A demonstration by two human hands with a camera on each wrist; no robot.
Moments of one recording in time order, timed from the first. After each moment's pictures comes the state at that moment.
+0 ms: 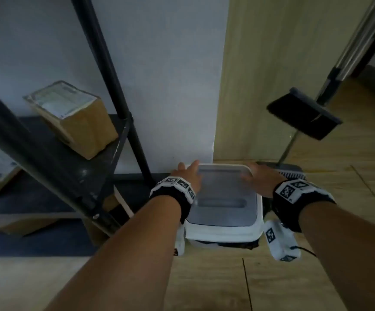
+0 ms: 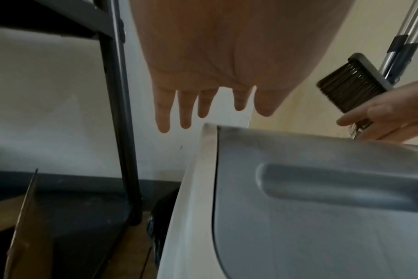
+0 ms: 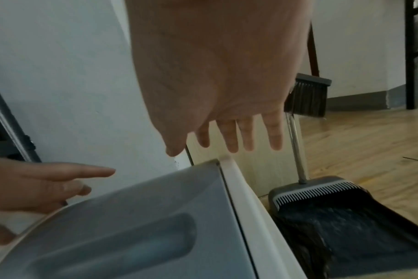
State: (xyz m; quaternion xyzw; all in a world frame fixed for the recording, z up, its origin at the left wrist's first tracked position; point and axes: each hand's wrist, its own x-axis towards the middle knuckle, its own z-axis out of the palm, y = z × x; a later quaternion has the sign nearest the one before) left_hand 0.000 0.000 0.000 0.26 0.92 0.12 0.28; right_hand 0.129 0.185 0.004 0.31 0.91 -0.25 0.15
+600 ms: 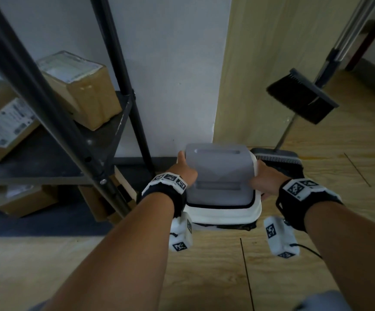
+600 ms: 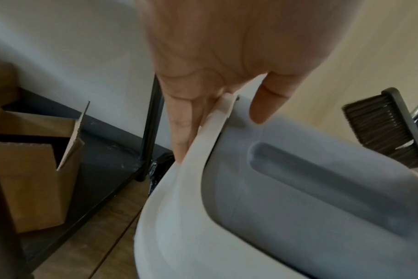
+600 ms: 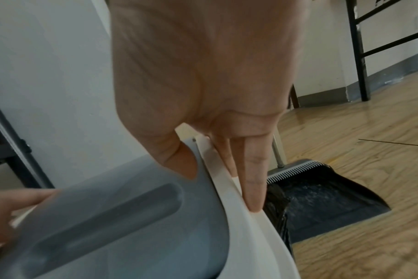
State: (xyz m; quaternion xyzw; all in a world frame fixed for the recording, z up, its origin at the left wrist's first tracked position) left_hand 0.027 -0.041 -0.004 0.18 0.90 0.21 0.34; right_hand 0.162 0.170 -0.045 0.40 0.83 -0.36 0.19
